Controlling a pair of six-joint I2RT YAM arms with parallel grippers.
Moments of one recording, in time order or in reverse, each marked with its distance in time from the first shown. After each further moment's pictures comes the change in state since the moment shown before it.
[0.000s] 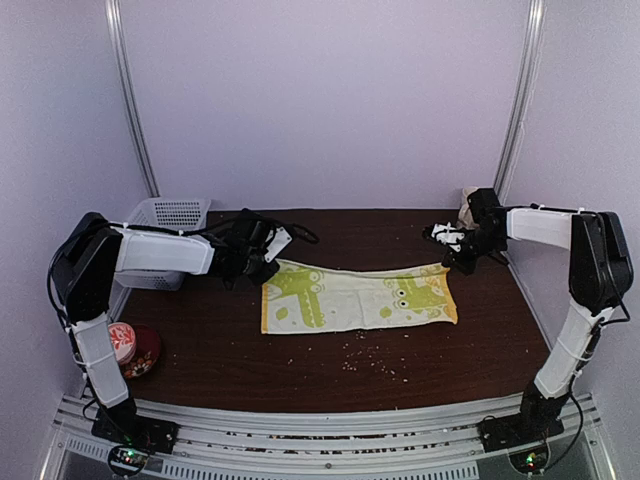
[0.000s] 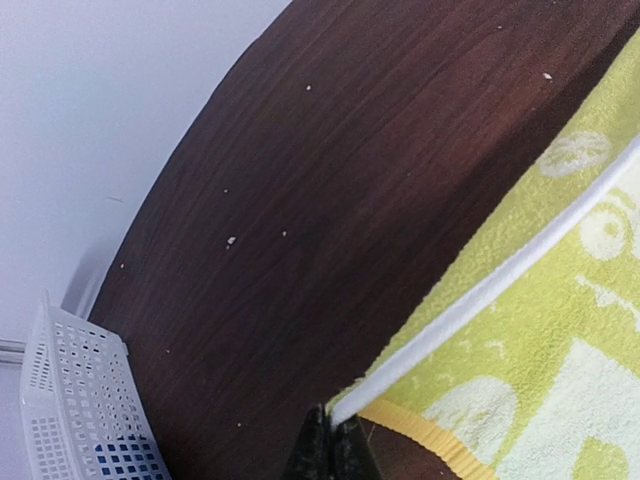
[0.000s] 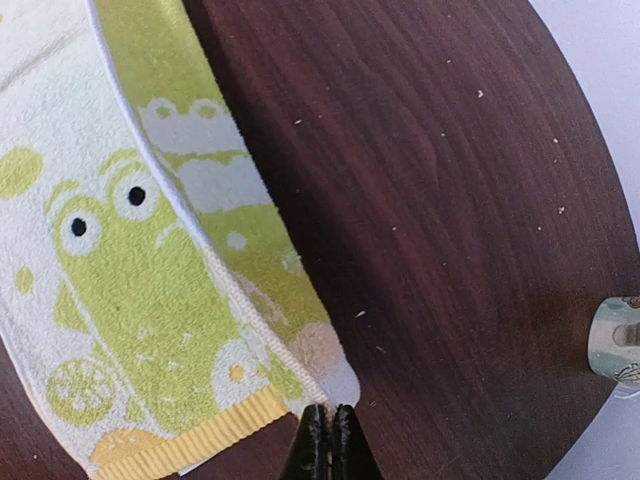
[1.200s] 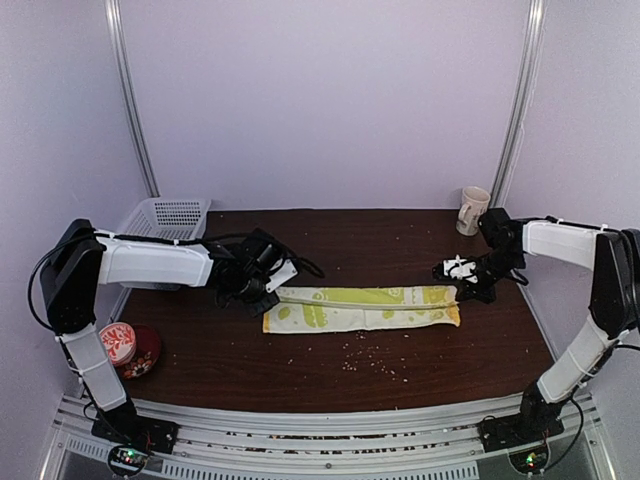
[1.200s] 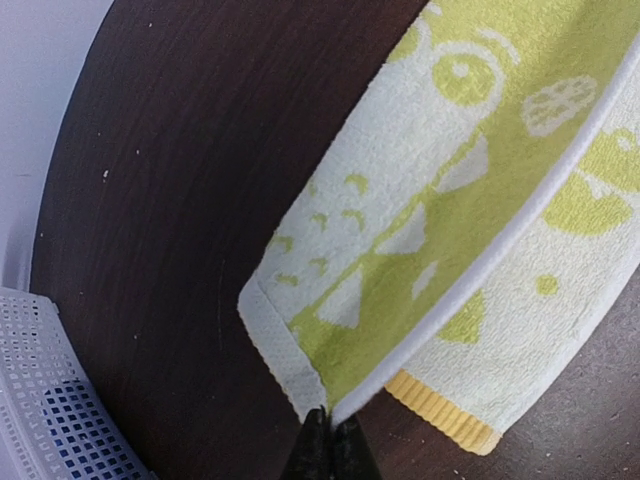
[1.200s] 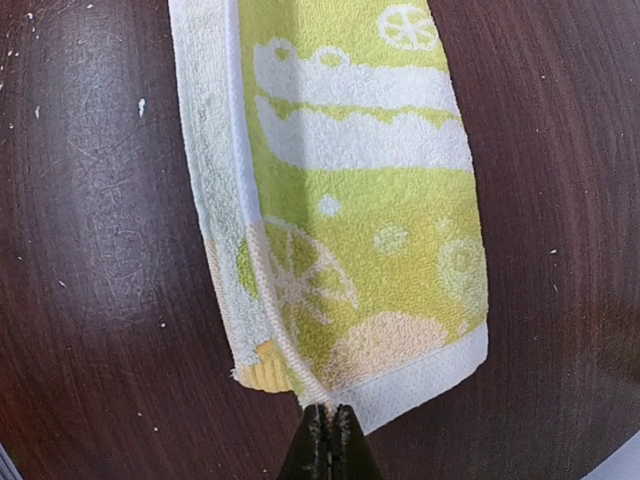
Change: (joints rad) left arm -0.130 -0.100 -0.055 -0.333 0.040 -0.080; right arm -0.002 -0.195 -0.193 -0.261 -0.030 -0.304
